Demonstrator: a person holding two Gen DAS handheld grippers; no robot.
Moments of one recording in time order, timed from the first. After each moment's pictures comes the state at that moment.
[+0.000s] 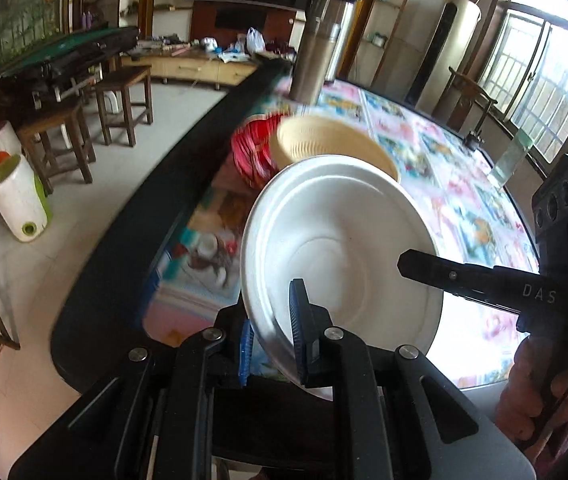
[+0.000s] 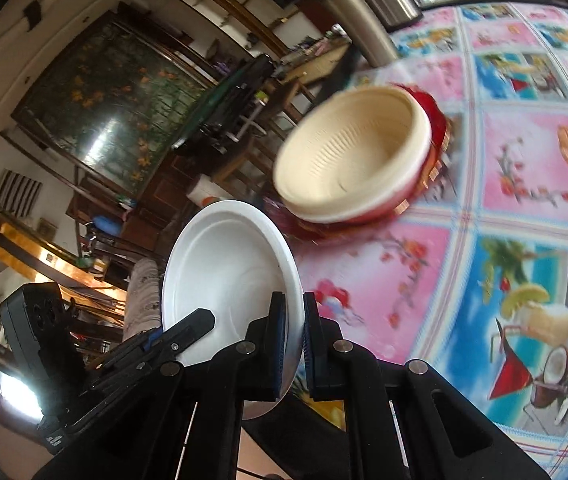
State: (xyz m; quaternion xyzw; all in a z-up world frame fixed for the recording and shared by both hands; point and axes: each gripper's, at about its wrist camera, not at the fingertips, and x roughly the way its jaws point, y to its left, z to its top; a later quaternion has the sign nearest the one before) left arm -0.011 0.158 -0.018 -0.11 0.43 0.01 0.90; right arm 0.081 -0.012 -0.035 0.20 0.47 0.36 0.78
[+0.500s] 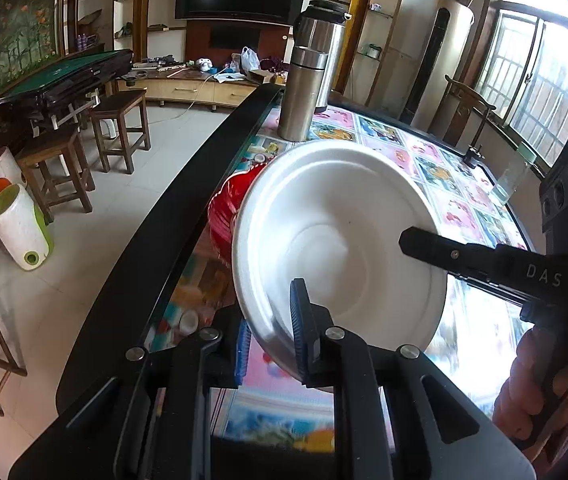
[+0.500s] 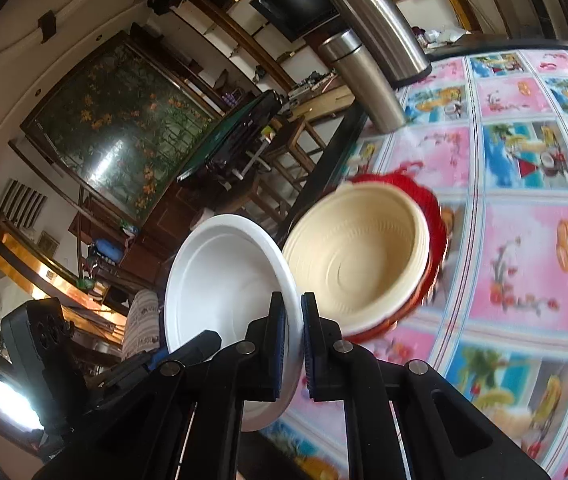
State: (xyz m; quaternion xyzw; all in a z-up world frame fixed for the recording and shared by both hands) left arm 0.041 0.152 0.007 -0.09 0.41 0.01 0.91; right arm 0.143 -0.015 0.008 0.21 0.42 0.36 0.81
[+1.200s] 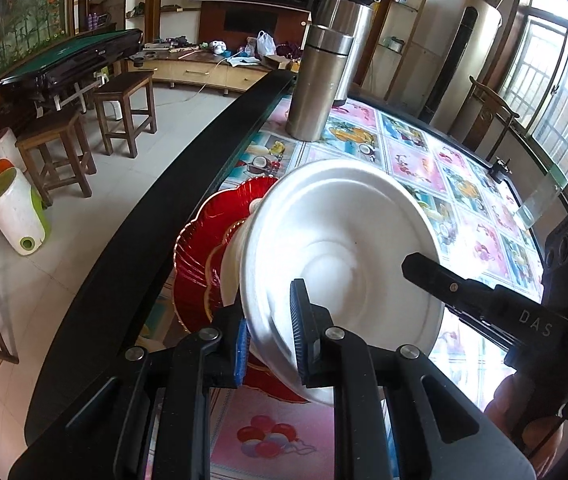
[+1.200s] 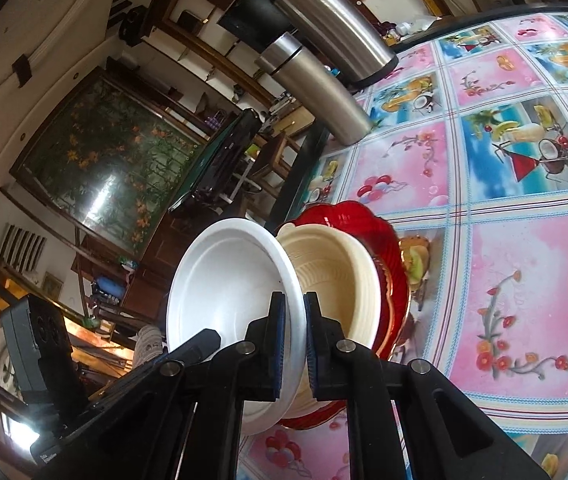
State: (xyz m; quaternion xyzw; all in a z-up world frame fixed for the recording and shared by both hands) left arm 0.107 0.146 -0.019 -0.11 0.43 0.03 0.89; right arm 0.206 -0.034 -0.040 0.27 0.42 0.33 0.80
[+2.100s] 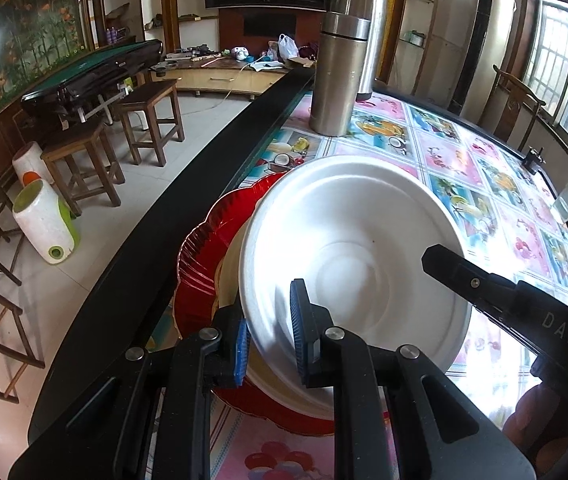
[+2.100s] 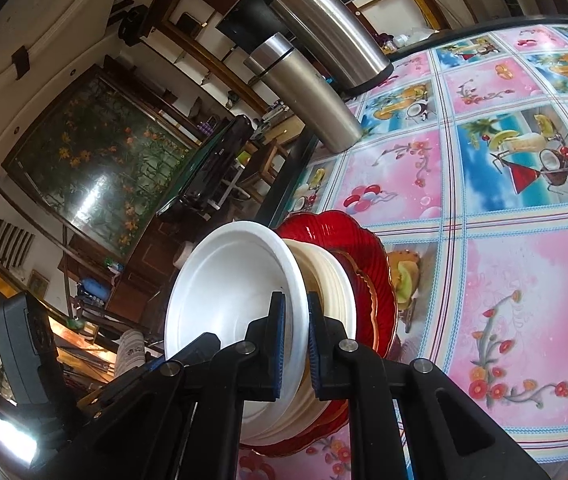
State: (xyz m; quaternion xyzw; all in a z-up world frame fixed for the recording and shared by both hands) left arm 0.123 0.131 -0.037 -0.07 0.43 0.09 0.90; right arm 0.217 -0.023 -0.053 0.25 0.41 0.31 0.82
